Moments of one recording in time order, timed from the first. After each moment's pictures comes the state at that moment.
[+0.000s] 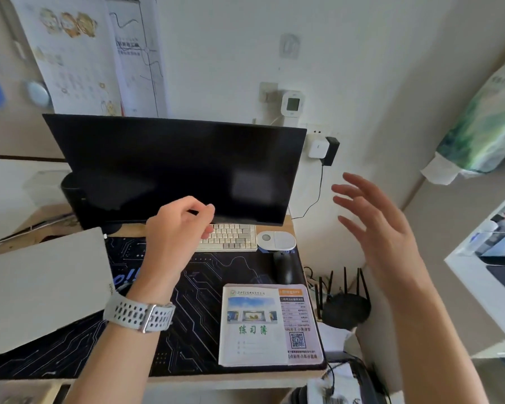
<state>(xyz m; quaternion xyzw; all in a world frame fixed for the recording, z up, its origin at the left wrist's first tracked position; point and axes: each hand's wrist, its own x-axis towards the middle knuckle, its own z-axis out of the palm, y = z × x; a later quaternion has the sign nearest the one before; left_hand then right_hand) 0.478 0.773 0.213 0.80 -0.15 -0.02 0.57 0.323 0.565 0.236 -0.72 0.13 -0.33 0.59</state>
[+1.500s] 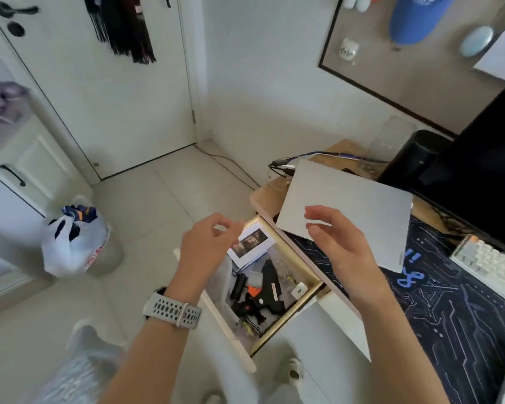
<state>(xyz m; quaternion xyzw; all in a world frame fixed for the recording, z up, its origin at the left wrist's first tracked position) 0.465 1.311 0.085 0.77 0.27 0.06 0.57 0.510 1.102 0.118 -0.79 -0.14 0.11 0.58</state>
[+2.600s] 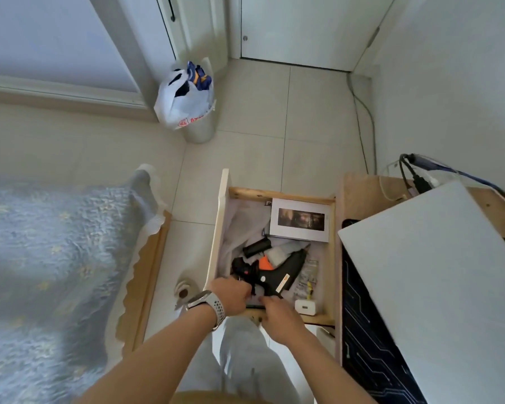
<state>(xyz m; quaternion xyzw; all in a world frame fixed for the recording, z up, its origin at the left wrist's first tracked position) 0.465 1.212 -0.172 0.82 0.32 -0.39 0.29 0.575 1.095 -0.188 -0.73 -0.50 0.46 -0.10</state>
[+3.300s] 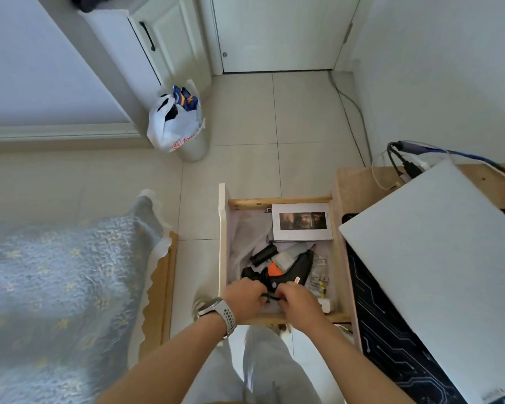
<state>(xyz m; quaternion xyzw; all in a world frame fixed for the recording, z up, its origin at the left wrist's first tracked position) 0.471 1.223 -0.155 0.84 0.30 -0.30 0.34 0.590 1.111 -0.178 -0.79 -0.48 0.38 0.05</state>
